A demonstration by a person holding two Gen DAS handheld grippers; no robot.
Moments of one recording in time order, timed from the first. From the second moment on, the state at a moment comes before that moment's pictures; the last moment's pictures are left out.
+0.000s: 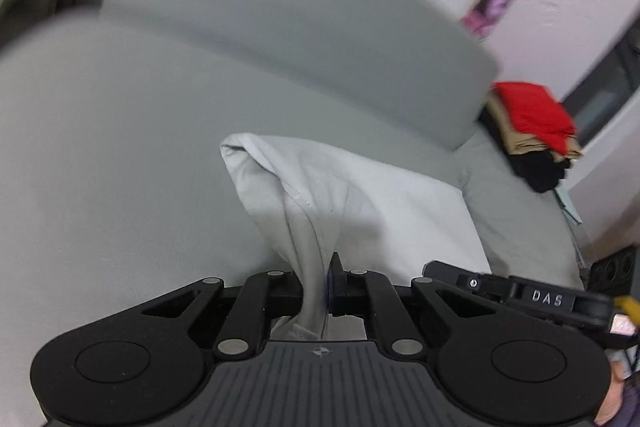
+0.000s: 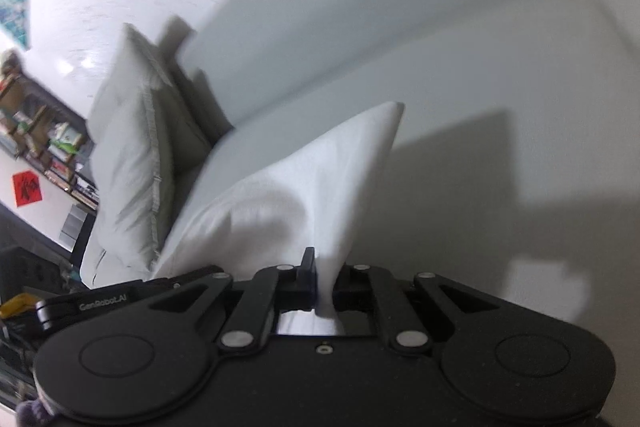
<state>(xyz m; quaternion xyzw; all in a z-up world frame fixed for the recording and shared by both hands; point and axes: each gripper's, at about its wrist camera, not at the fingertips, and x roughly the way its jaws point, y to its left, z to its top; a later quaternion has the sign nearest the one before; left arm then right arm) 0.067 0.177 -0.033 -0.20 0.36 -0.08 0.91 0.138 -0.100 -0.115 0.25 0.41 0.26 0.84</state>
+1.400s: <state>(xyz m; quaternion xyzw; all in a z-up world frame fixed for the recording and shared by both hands) 0.103 -0.195 0.005 -0.06 0.36 -0.36 0.86 -0.028 -0.454 -0.023 0.28 0.29 -0.01 0.91</state>
